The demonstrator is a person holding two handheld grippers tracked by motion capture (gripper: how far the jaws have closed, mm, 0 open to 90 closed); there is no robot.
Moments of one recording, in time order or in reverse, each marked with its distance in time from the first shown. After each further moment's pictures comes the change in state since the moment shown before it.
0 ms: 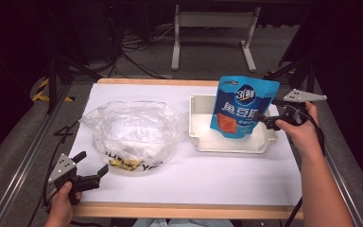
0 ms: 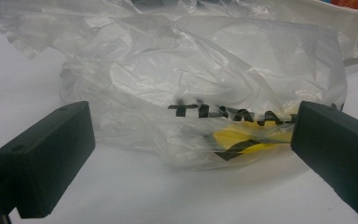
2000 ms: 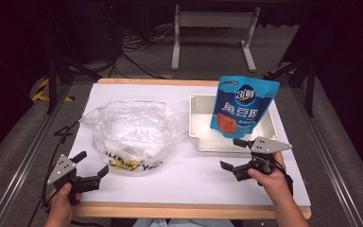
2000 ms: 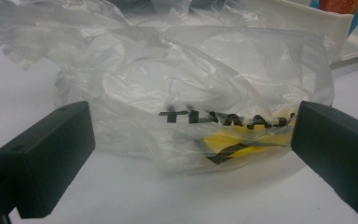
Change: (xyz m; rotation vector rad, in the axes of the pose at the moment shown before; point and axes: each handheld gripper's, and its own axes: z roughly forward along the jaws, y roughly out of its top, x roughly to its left) left arm -0.004 0.002 -0.003 -0.022 -0.017 0.021; right arm 0.136 -0.064 0.013 -0.078 0.302 -0.023
